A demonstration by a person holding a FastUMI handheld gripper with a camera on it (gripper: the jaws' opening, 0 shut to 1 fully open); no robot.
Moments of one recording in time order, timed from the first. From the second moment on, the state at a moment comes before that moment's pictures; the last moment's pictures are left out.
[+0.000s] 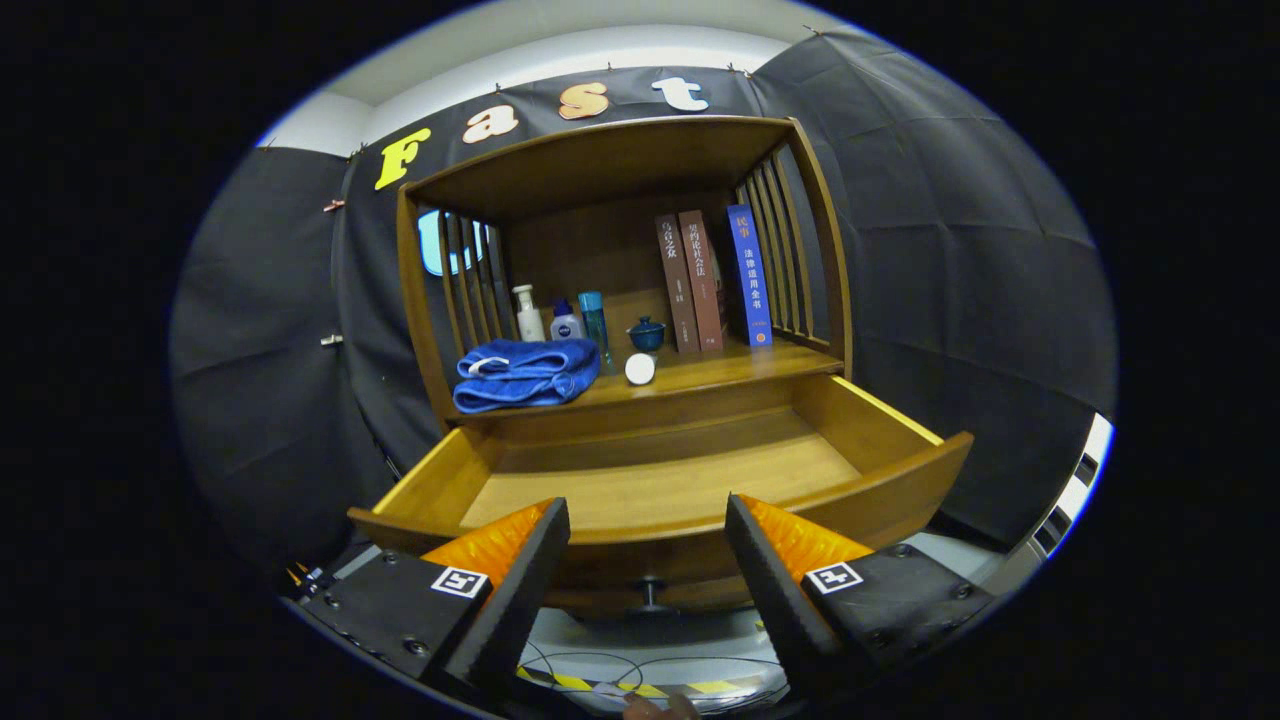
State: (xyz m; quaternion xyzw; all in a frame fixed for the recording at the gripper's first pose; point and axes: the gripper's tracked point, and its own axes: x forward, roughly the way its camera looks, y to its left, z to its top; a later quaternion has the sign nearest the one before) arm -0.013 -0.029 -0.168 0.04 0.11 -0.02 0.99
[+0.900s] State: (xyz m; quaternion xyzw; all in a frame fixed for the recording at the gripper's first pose) arm 0.004 -0.021 -0.231 0.01 0.13 -0.02 0.99
